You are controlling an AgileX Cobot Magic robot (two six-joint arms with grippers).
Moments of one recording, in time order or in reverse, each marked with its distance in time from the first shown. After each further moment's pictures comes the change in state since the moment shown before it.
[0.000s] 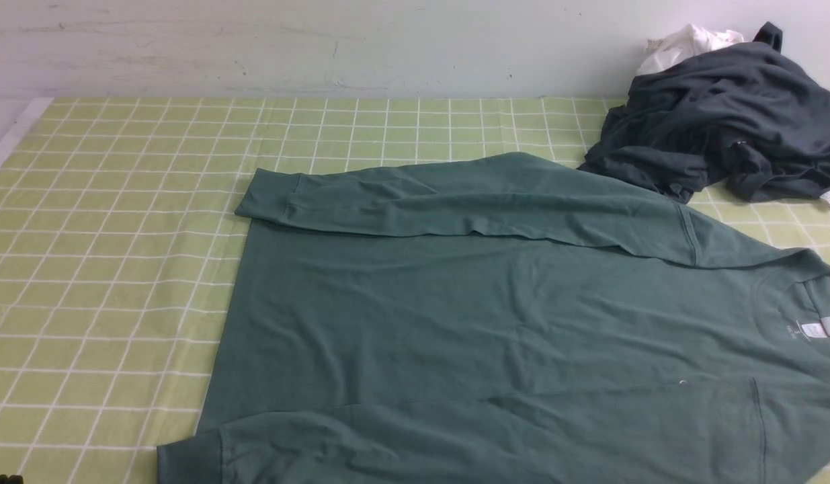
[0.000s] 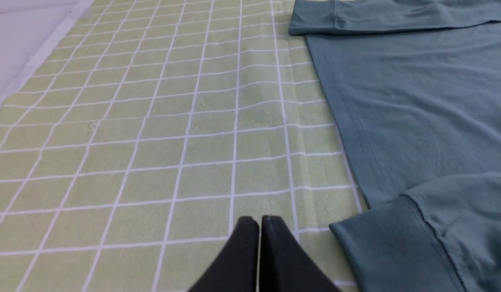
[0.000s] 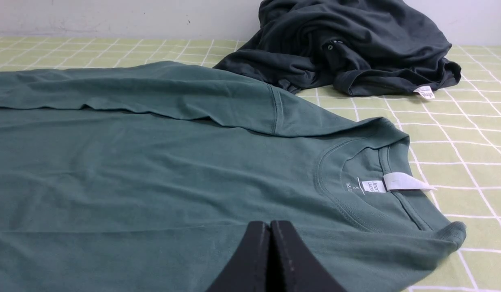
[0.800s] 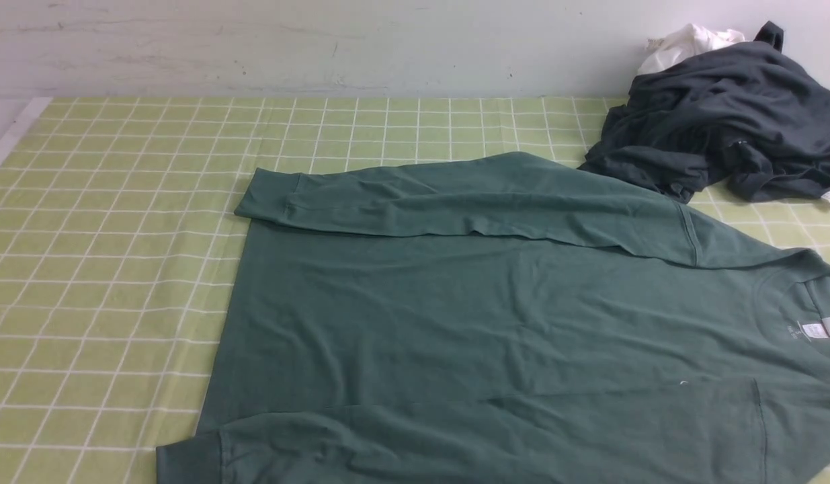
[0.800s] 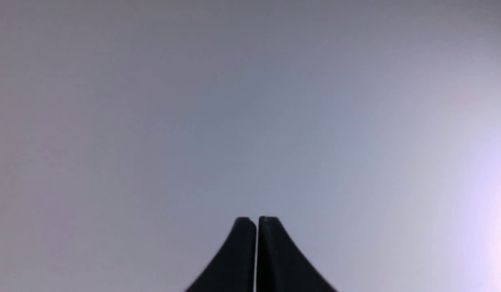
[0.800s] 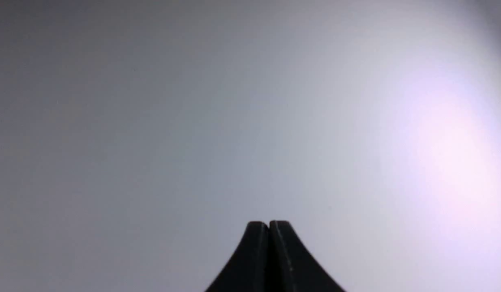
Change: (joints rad) right arm 0.000 0.041 -0.134 -0.118 -0.917 0.236; left arm 0.000 0.030 -0.262 0.100 -0.905 -0.436
